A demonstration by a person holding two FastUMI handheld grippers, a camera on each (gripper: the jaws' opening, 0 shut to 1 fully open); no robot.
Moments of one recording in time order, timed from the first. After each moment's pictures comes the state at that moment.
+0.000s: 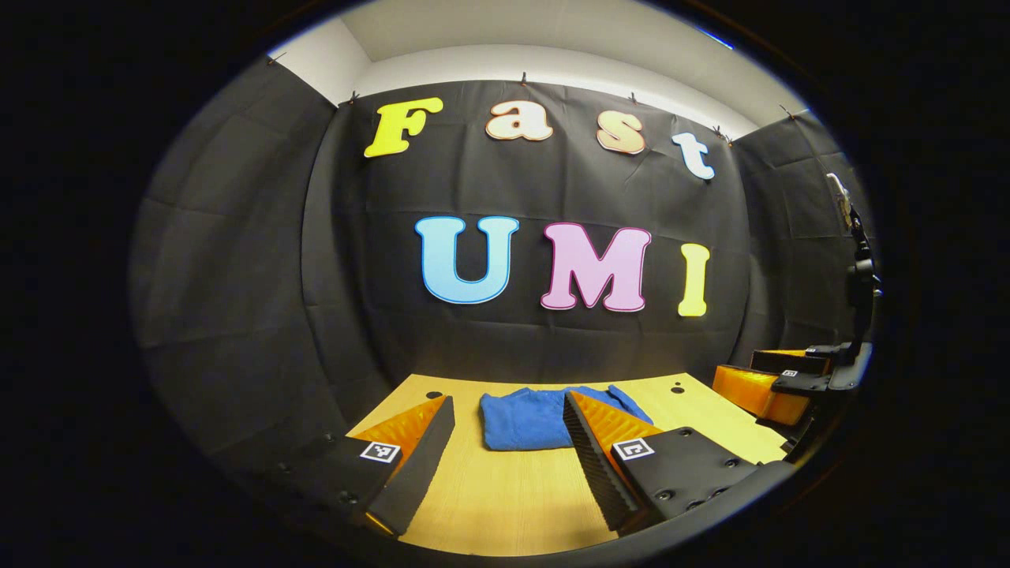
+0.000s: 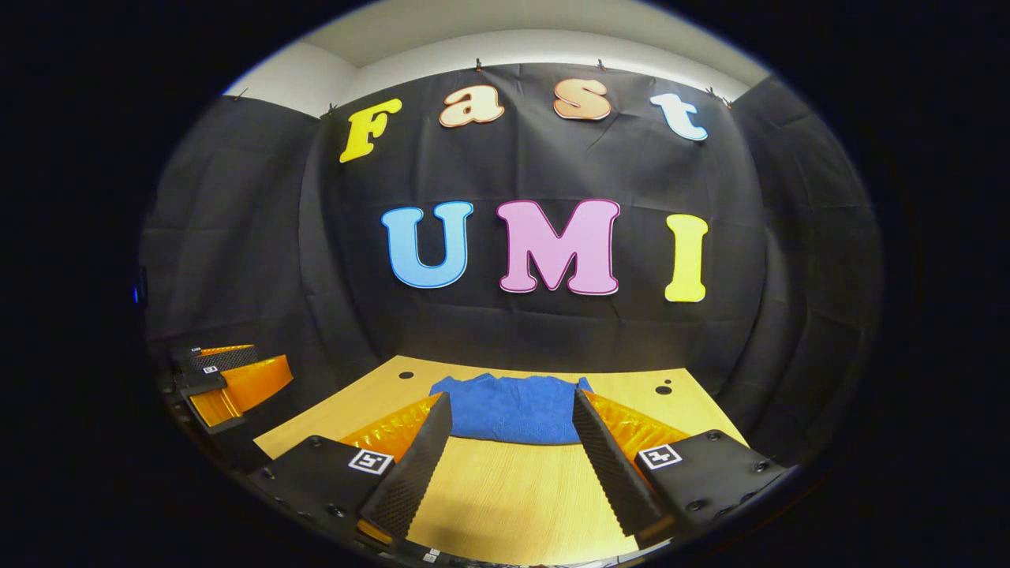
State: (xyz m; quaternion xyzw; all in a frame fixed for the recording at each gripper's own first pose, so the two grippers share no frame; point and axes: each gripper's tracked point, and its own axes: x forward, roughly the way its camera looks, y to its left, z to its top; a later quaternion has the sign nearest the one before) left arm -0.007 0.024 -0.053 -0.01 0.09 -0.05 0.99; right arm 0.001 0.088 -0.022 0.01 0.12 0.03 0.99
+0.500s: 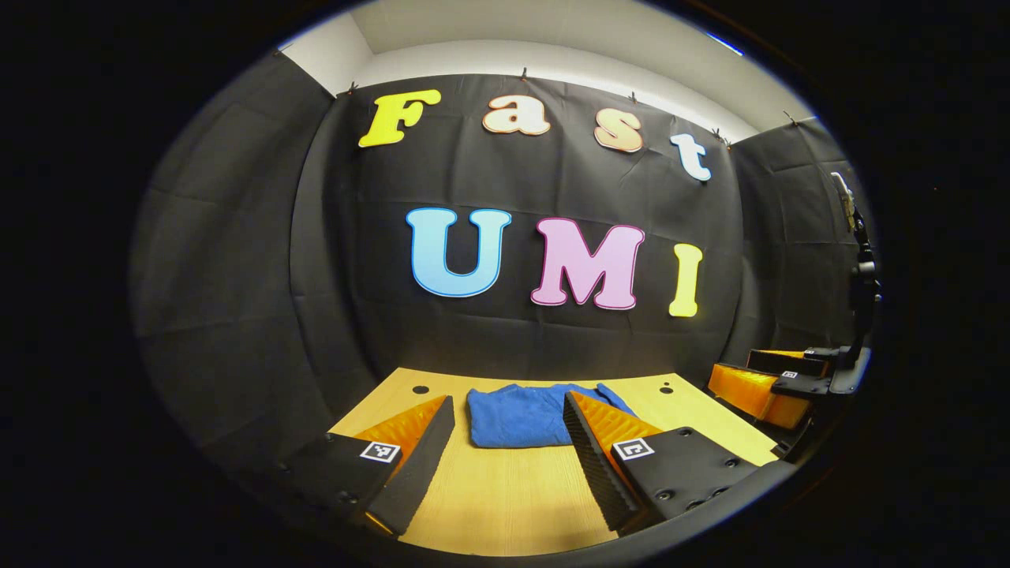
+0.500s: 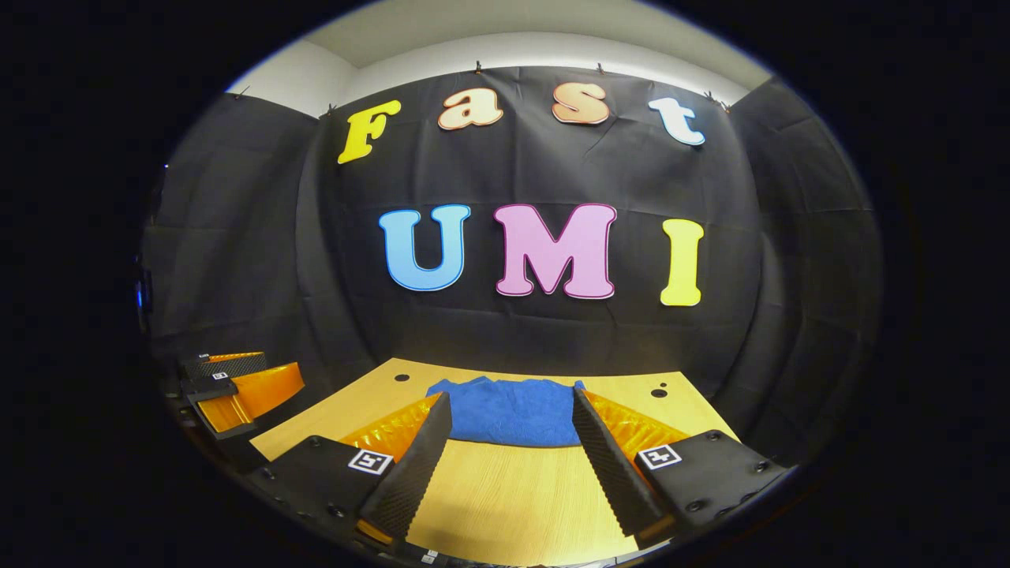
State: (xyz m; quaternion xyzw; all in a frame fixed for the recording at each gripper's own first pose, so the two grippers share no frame) left arm -0.002 0.016 -0.061 -0.02 0.10 -0.06 0.99; right arm 0.000 0.086 -0.023 0.01 0.11 0.02 0.99
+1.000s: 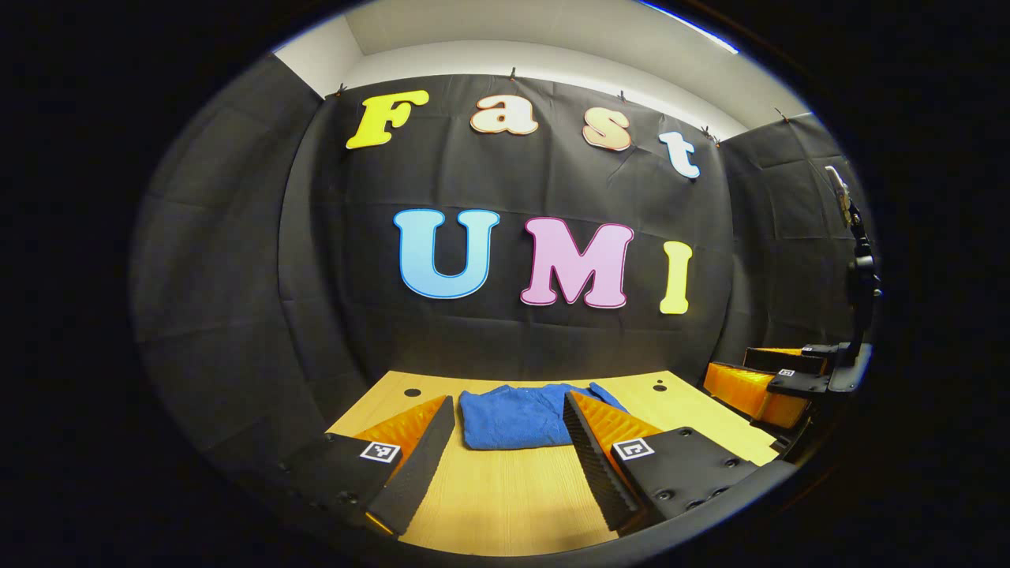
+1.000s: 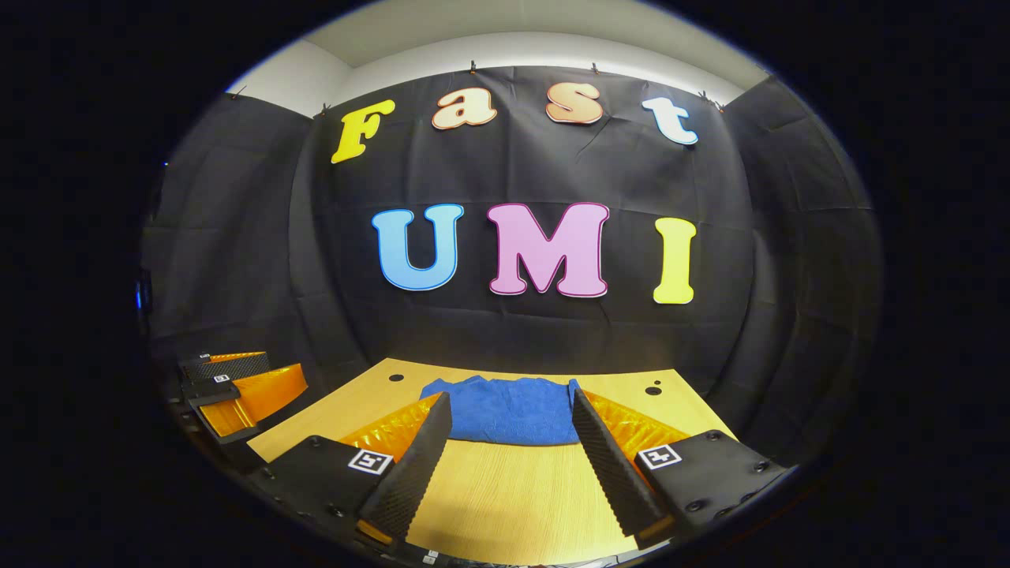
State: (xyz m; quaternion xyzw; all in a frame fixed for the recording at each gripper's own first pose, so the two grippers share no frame) left arm 0.001 0.010 -0.062 -0.02 0.10 -0.08 0.99; right arm -0.004 0.086 -0.022 0.01 0.11 0.01 0.99
